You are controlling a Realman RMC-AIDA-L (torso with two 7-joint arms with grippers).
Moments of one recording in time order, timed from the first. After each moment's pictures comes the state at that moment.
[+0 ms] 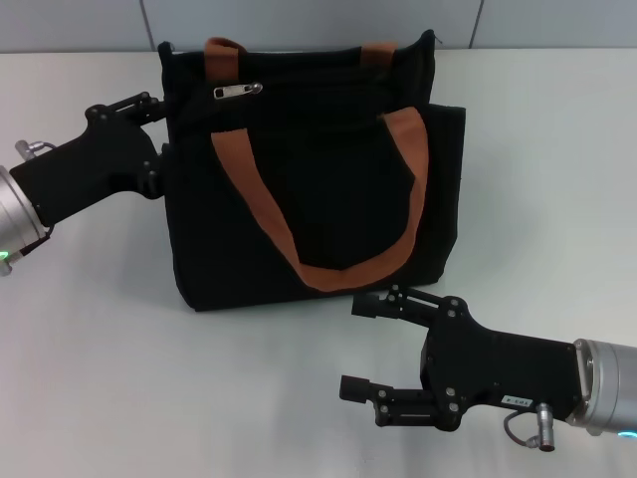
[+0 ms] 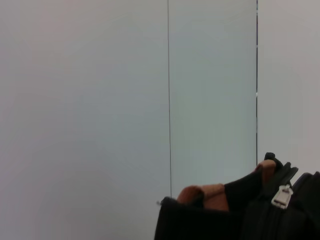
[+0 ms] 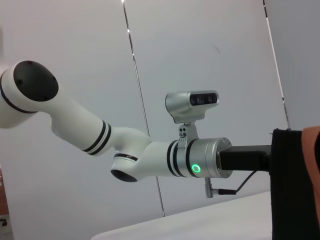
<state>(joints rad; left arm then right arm) -0.53 -2.07 0.44 0.44 1.82 1.47 -0.89 0.50 2.09 -0.77 -0.08 -1.83 -1.70 0.69</state>
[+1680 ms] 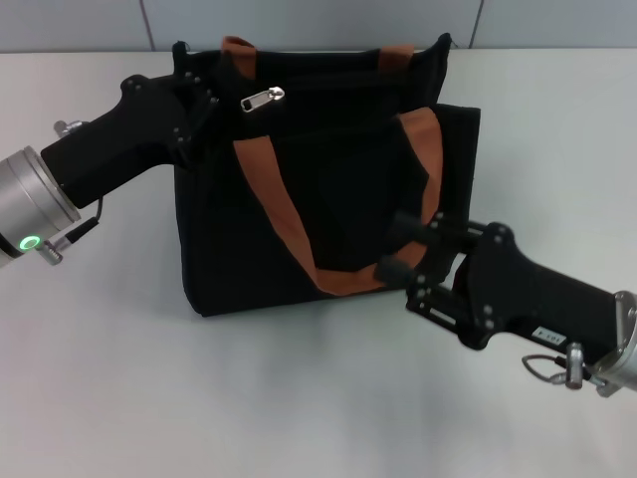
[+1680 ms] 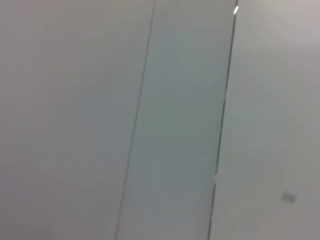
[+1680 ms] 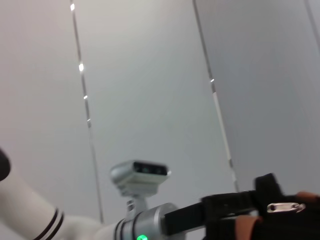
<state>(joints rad) -0.58 -2.08 0.44 0.32 1.72 1.61 -0.96 0.49 2.09 -0.54 -0.06 -1.83 -1.79 0.70</state>
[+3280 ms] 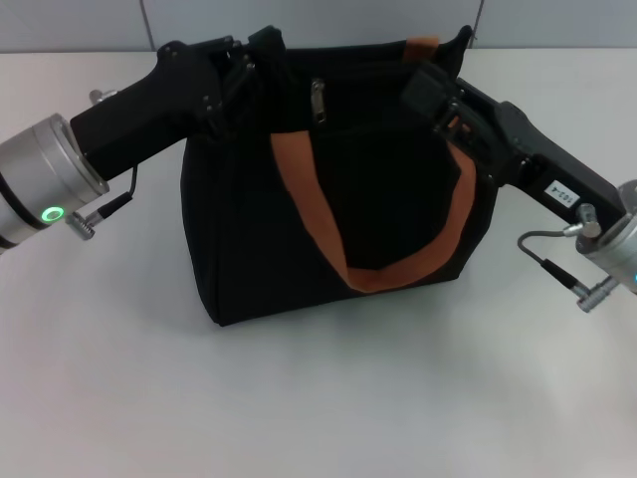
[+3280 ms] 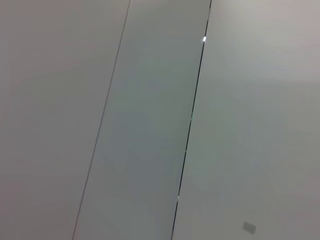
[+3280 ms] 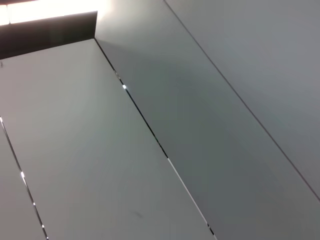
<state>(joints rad) -0.65 -2.08 0.50 0.30 1.66 1.67 -1.04 0.61 2.09 -0.25 -0.02 -1.84 -1.77 1.09</state>
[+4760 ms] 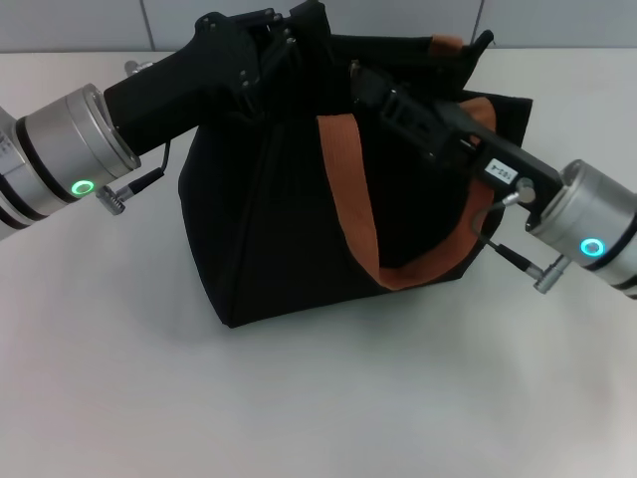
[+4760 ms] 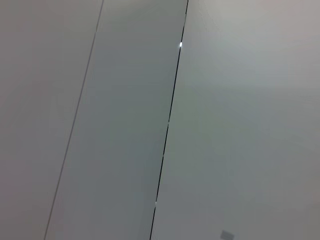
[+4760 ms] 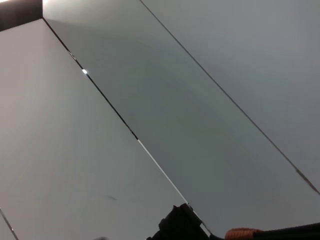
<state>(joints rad) -0.72 -2.08 0.51 0.27 1.65 1.67 -1.04 0.69 2.09 -0.25 0.04 -1.84 -1.59 1.18</state>
